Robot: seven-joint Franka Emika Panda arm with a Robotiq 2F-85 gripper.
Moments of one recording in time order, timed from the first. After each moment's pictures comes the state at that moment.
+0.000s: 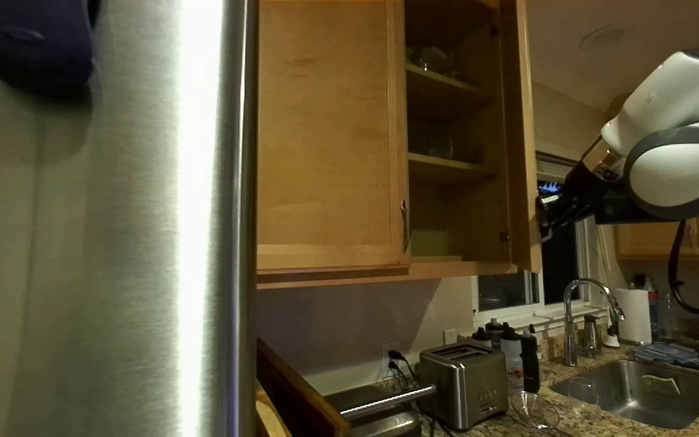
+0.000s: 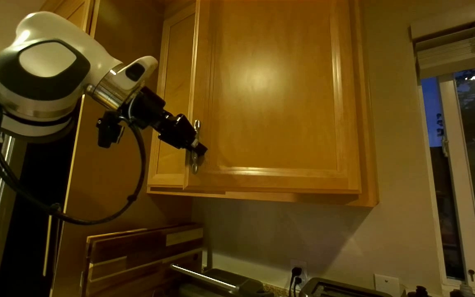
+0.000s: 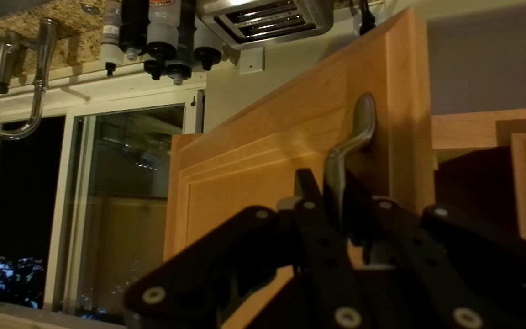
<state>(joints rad) -0.48 -1.15 0.18 -2.75 -0.12 2.65 0.30</state>
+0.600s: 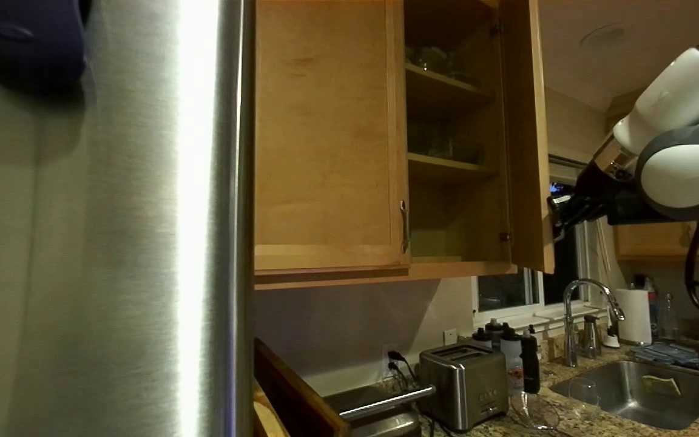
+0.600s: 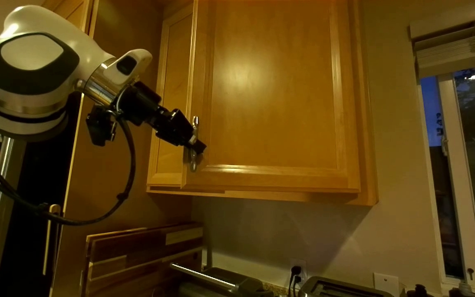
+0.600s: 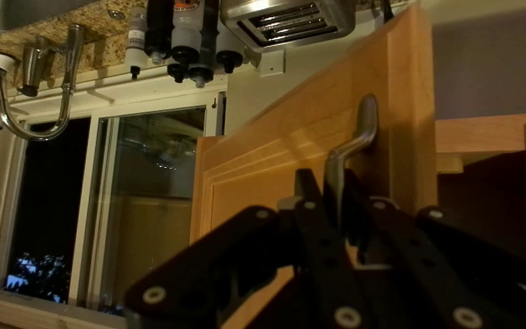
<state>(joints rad) -0.50 -1.21 0.18 -2.77 -0.13 2.62 0.30</state>
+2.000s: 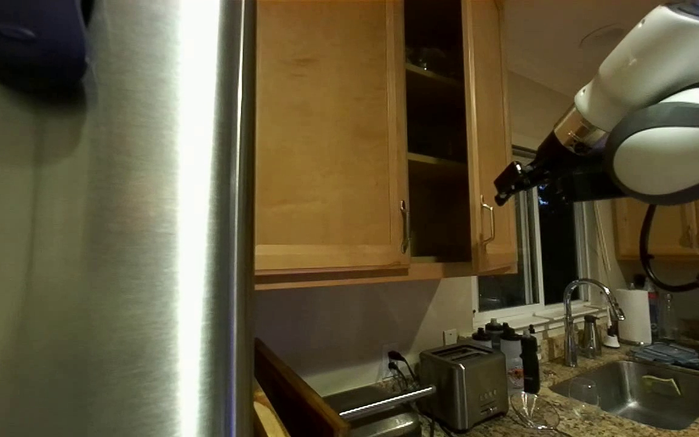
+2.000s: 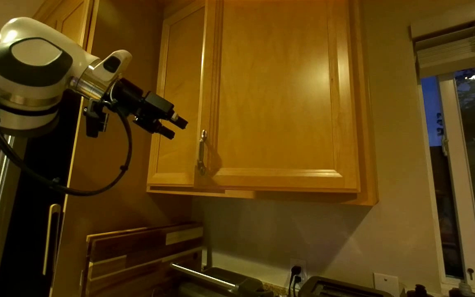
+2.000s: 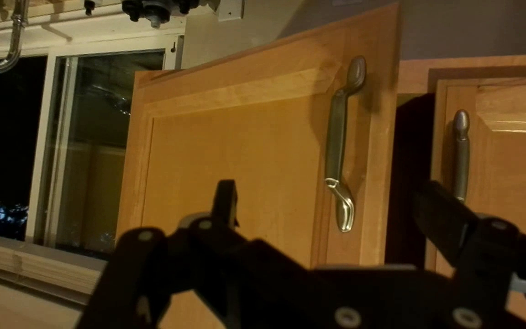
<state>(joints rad) -0.49 -1.18 0.37 -2.65 -0.13 2.62 0.42</state>
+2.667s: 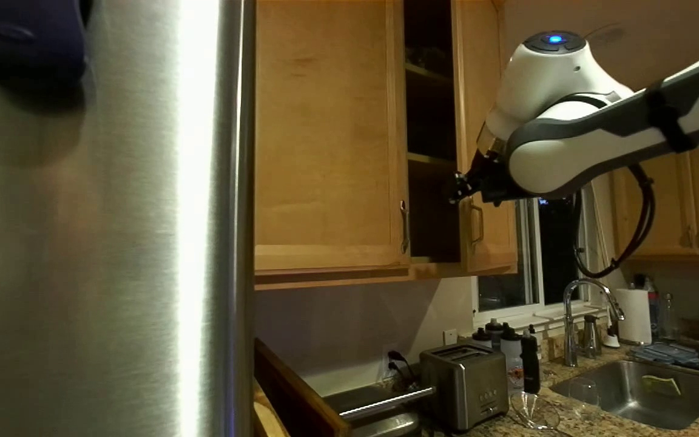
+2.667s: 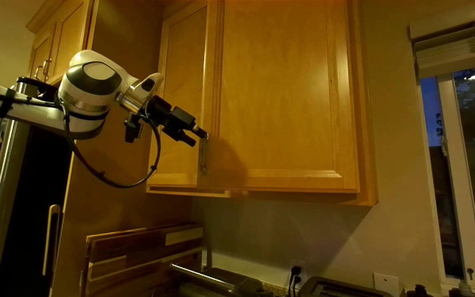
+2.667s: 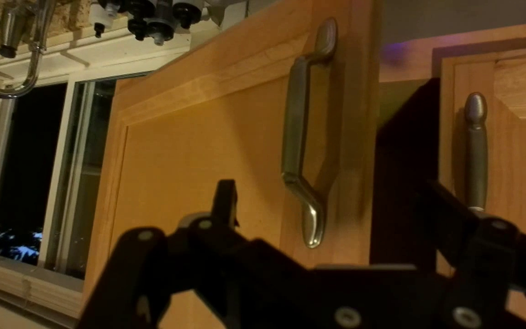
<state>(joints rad) -0.72 -0.88 0.57 -2.36 -0.17 2.57 0.60</state>
